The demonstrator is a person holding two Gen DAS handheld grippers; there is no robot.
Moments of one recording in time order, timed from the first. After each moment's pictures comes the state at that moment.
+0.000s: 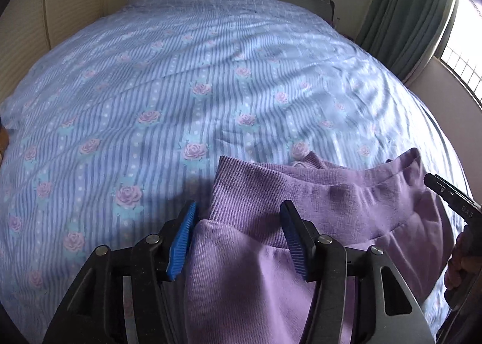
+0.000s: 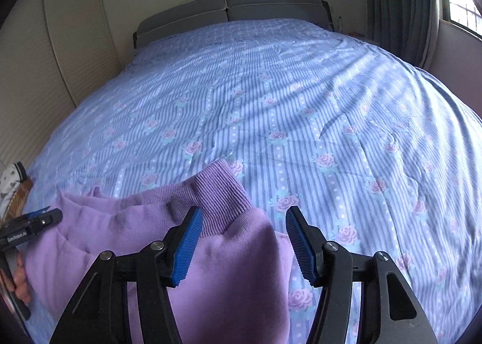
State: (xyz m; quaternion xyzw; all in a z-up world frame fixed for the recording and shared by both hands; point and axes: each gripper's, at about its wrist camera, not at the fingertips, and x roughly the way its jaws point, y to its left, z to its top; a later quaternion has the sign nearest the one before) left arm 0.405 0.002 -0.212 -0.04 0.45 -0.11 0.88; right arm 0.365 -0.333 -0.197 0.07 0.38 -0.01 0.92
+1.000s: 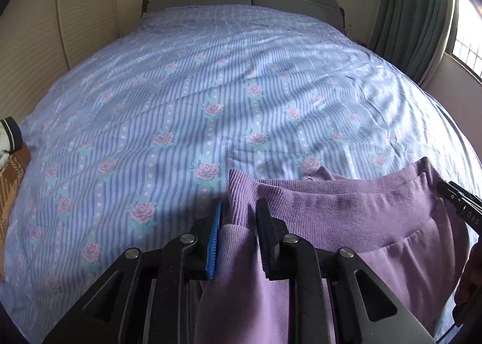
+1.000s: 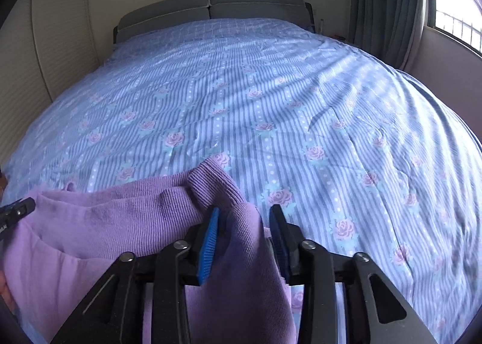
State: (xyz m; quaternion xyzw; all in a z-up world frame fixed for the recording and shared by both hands) left arm 0.395 -0.008 -0.197 0.00 0.41 -0.07 0.91; right arm 0.358 -0.320 -0.204 0.05 0.38 -0.08 0.92
